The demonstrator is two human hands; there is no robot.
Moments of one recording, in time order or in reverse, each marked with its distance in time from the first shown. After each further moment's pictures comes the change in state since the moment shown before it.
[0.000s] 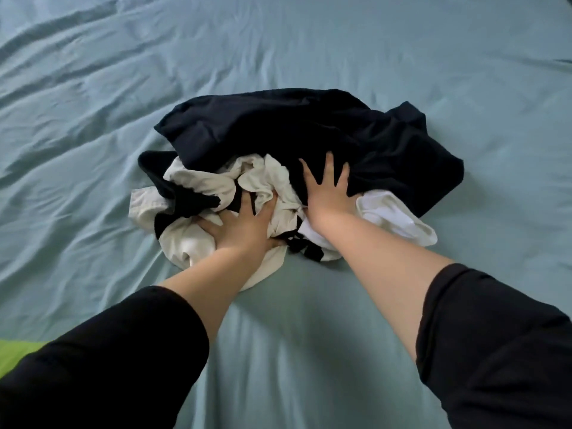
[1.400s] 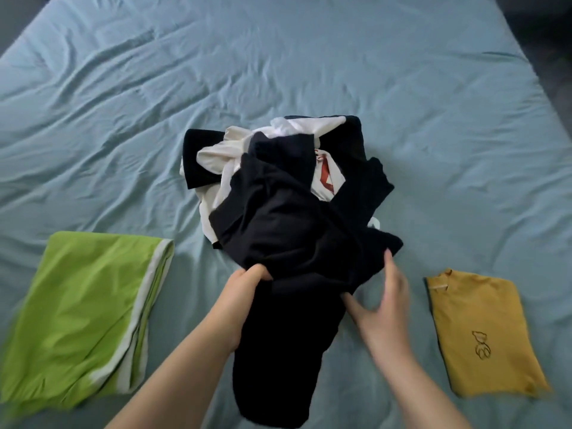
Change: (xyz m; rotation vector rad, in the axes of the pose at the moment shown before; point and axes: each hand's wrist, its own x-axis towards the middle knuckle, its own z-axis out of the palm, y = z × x) left_hand -0.318 -0.044 -0.025 -1.548 -0.398 -0.391; right_hand -0.410 0.072 0.041 0.935 0.336 0.222
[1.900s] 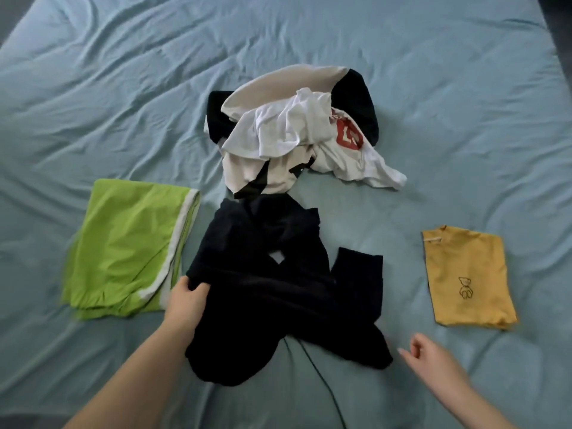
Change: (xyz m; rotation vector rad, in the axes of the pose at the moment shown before) left_hand -0.051 -0.109 -0.119 0.212 0.387 0.009; right_hand -0.104 0.136 -0.081 -0.610 -0.473 0.318
